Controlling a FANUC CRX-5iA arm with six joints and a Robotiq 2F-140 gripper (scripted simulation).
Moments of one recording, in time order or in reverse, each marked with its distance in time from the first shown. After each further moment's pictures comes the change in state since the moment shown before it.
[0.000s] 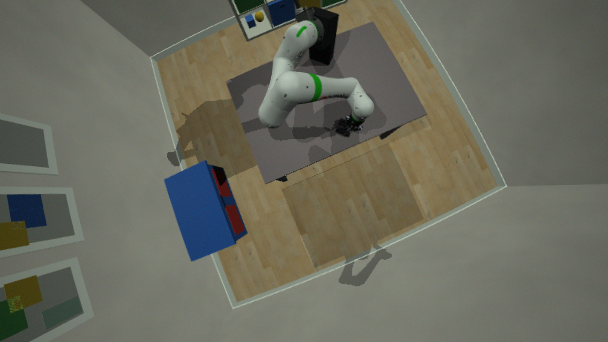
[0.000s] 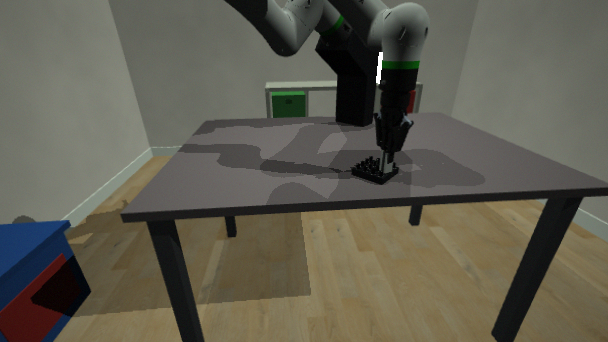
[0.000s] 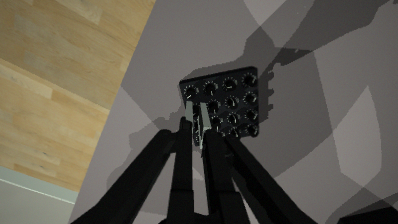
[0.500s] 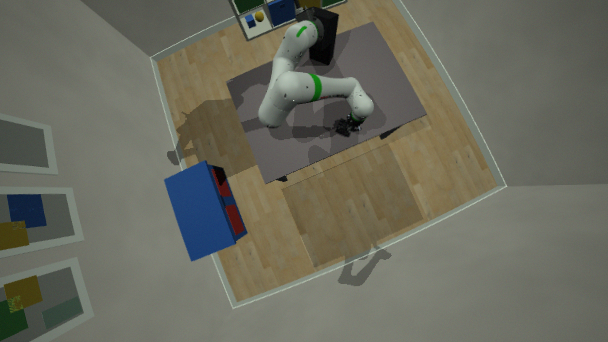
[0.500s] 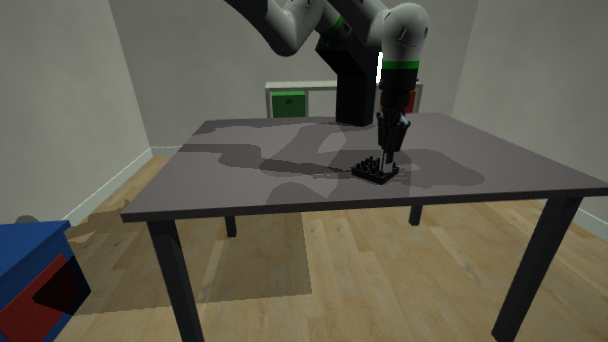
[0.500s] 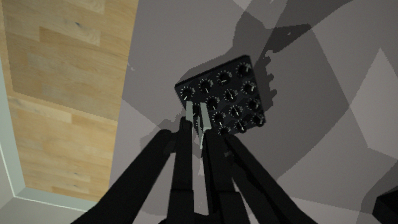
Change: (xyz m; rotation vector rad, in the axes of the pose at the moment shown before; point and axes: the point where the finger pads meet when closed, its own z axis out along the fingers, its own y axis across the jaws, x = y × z) arm 0.000 0.000 0.000 0.005 0.003 0.202
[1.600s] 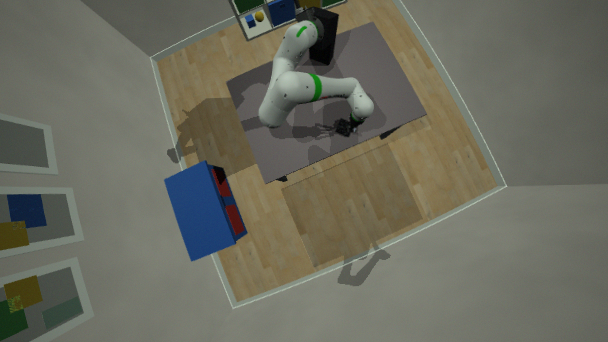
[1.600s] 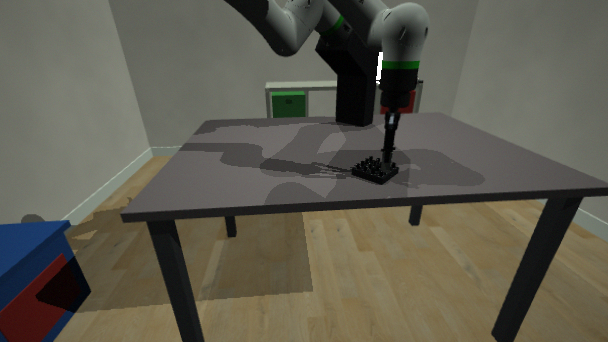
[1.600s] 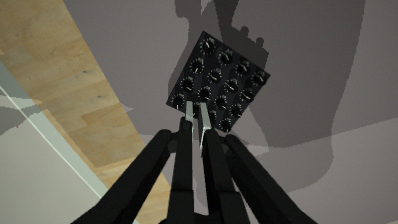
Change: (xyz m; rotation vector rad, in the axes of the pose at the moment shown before) arm 0.000 0.000 0.000 -0.006 0.000 0.658
